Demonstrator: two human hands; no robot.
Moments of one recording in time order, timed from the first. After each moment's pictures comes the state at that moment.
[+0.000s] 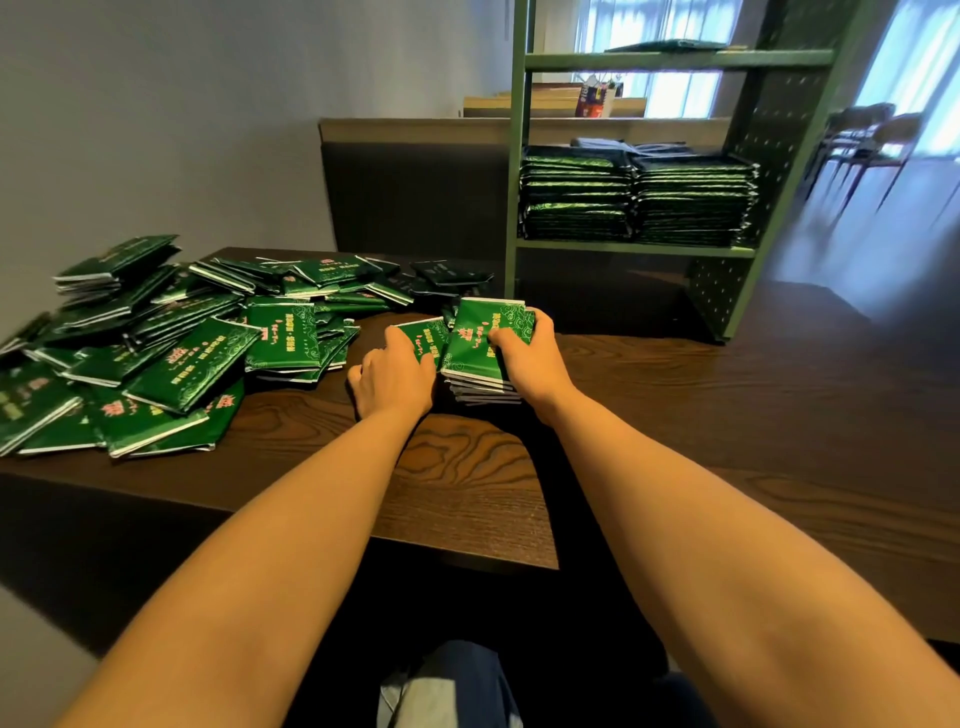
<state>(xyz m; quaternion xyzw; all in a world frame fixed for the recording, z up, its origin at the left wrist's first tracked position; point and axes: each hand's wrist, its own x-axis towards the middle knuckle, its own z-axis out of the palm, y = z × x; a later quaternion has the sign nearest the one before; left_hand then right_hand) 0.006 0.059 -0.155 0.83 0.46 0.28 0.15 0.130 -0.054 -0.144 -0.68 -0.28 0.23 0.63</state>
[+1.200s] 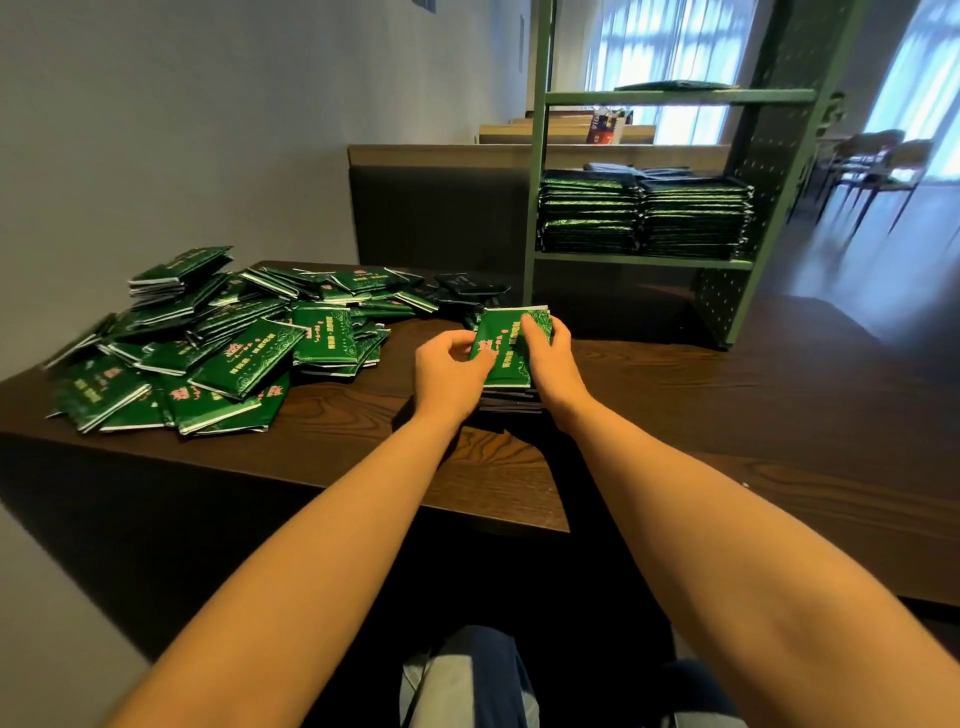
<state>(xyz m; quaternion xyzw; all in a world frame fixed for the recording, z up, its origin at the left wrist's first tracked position) -0.012 -0.004 -0.124 0.71 0.32 0.44 0.44 0.096 -0.079 -0.125 -0.63 -0.26 0.26 0.68</state>
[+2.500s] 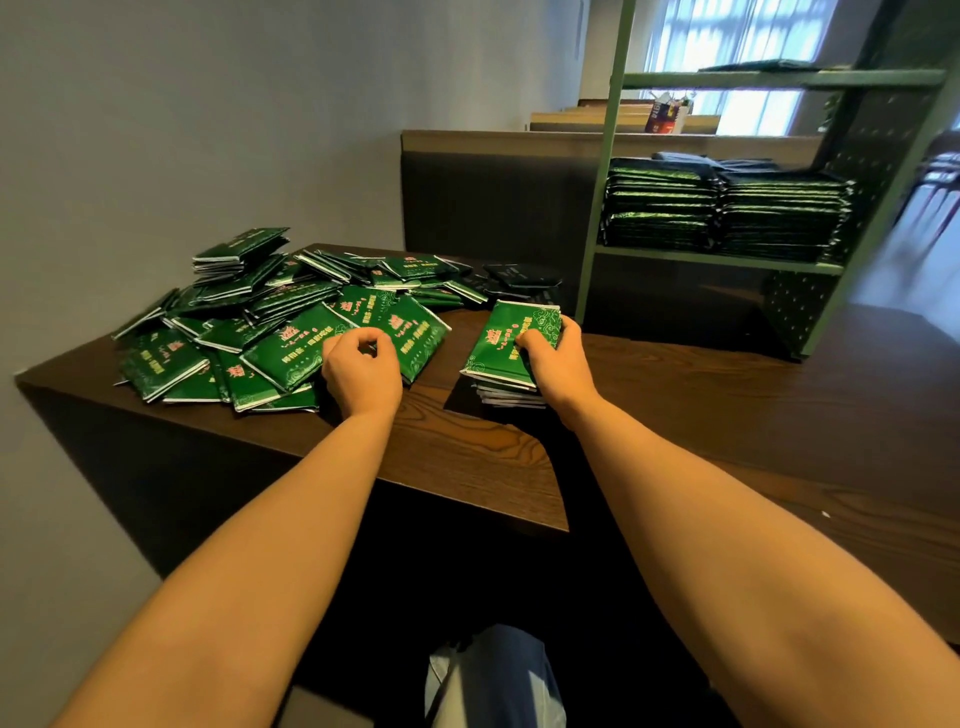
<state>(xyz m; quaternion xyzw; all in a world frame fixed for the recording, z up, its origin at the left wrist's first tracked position) -0.094 0.082 -0.140 0.61 0.49 0.55 0.29 0.070 -0.035 -0.133 -0.67 -0.28 0.27 0.63</state>
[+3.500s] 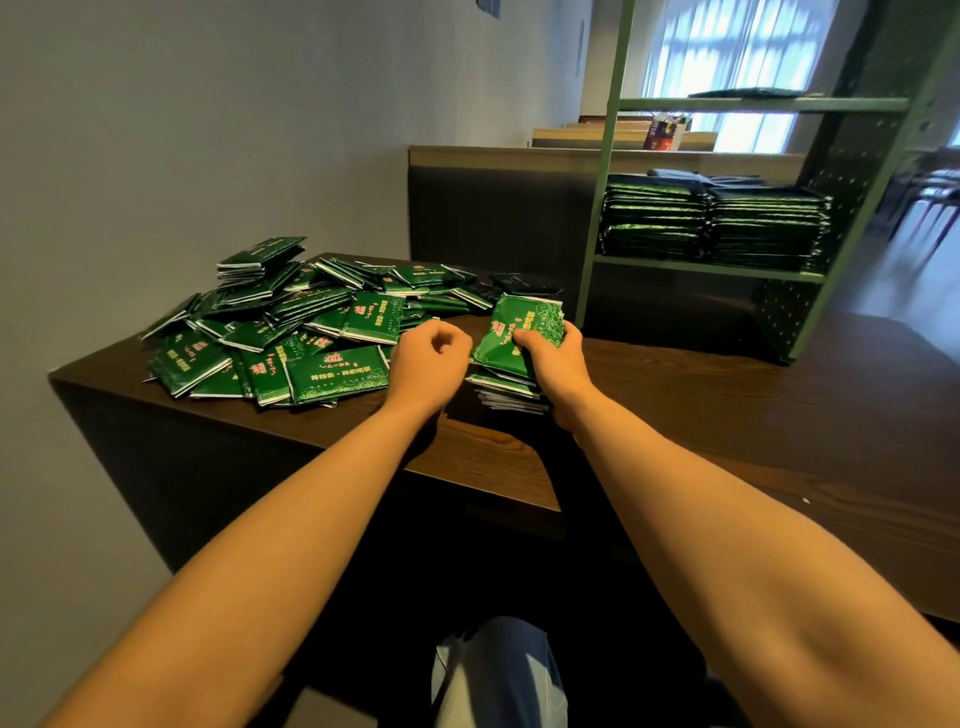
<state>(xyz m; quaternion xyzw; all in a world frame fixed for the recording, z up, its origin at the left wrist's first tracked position) -0.092 0.033 -0.106 0.76 0.34 0.41 0.37 0.050 -0.045 -0.117 -0.64 -0.25 0.28 0.68</state>
